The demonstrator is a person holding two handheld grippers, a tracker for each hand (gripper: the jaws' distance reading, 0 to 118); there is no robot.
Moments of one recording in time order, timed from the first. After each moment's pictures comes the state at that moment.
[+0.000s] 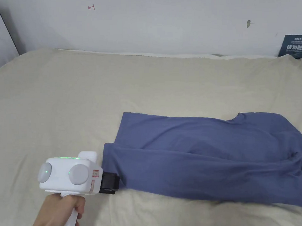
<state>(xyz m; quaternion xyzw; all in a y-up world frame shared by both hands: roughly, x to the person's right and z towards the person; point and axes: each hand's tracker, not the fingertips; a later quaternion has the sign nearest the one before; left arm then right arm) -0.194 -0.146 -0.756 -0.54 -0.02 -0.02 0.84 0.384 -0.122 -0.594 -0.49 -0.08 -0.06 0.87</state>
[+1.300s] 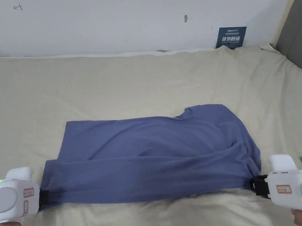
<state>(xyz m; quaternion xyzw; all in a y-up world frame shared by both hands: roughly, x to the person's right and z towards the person) -0.192 -0.120 -0.749 -0.51 -0.01 0.00 0.86 0.376 -0.125 -0.615 -0.47 -0.07 -0.06 0.88</state>
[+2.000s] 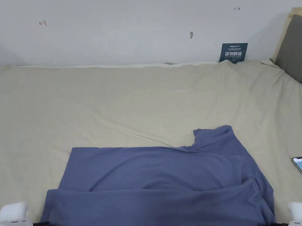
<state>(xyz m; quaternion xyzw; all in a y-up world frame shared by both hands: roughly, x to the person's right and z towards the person) -0.242 -0.130 -0.614 -0.50 -0.03 0.05 0.86 0.366 -0.142 -0.473 -0.49 -0.07 -0.13 0.86</state>
